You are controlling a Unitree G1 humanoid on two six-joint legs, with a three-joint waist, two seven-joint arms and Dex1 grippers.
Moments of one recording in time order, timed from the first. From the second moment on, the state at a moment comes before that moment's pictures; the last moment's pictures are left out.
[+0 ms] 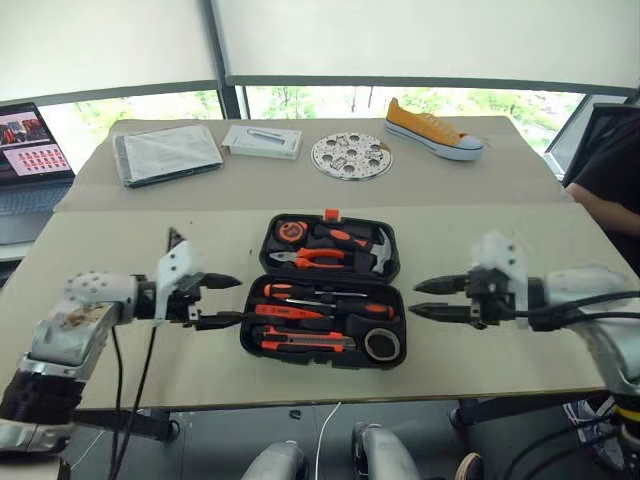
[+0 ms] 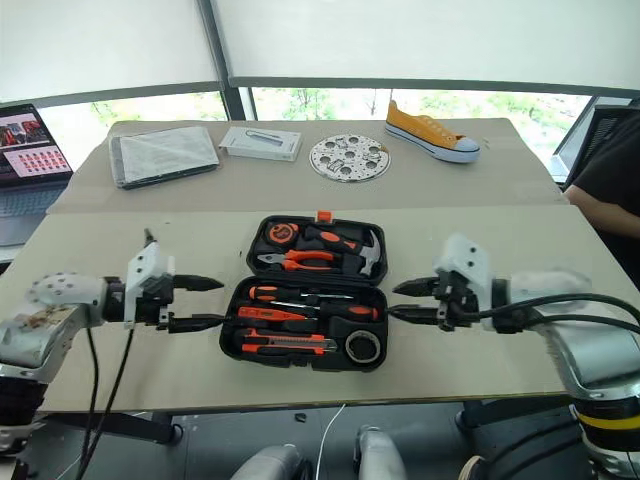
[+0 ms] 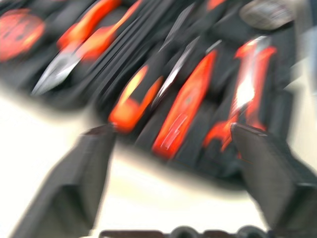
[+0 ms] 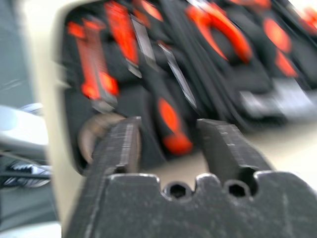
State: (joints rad) left arm -0.30 0.90 0.03 0.02 -0.37 0.35 -1.21; right arm -0.26 -0.91 -0.10 -0.33 0.44 0.67 1.10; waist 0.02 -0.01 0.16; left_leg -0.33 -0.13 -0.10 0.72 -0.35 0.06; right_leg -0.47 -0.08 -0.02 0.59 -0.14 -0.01
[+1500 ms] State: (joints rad) left arm -0.47 0.78 0.15 0.13 -0.45 0.82 -1.01; right arm -0.34 -0.84 -0.13 -0.20 0.42 0.76 0.98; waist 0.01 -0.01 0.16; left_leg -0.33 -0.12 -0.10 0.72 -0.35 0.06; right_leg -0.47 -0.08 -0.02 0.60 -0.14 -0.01
